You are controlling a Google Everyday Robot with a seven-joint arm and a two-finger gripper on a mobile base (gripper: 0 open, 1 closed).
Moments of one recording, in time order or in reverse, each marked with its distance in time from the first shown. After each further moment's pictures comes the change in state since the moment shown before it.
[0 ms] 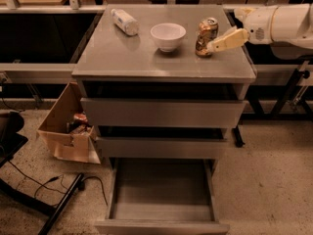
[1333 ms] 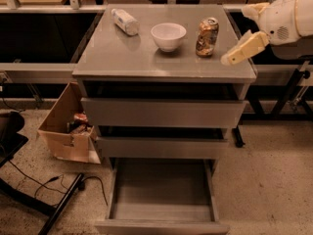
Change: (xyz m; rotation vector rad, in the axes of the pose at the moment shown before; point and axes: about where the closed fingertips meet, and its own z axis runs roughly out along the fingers) arm -0.017 0.068 -0.065 -0.078 0.191 -0.163
